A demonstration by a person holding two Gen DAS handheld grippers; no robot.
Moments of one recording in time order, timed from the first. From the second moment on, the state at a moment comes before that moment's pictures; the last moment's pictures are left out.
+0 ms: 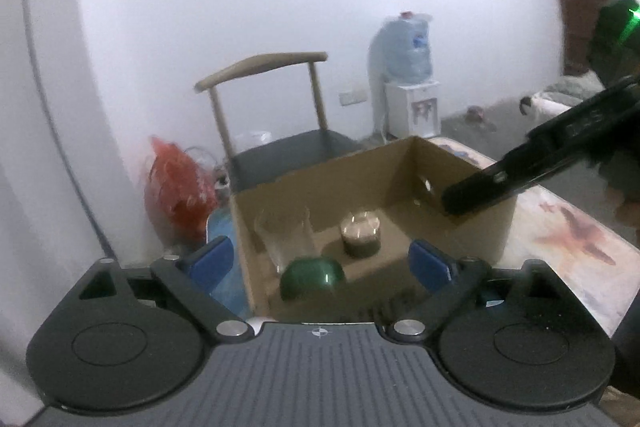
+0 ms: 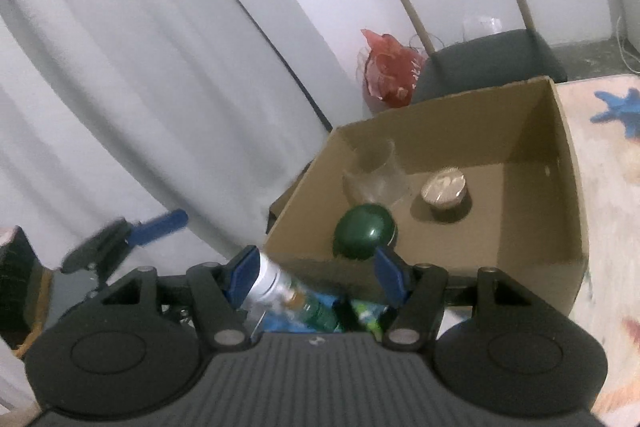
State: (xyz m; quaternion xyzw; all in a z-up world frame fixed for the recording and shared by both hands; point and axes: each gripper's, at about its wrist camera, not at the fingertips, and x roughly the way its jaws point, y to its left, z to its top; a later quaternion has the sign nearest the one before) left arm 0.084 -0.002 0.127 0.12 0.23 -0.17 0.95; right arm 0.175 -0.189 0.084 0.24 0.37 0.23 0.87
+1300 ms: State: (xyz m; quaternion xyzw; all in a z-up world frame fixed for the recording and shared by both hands) left arm 0.114 0.089 0.036 -0.04 0.26 -0.17 0.95; right arm 0.238 -0.002 0.051 0.01 0.41 0.29 0.87
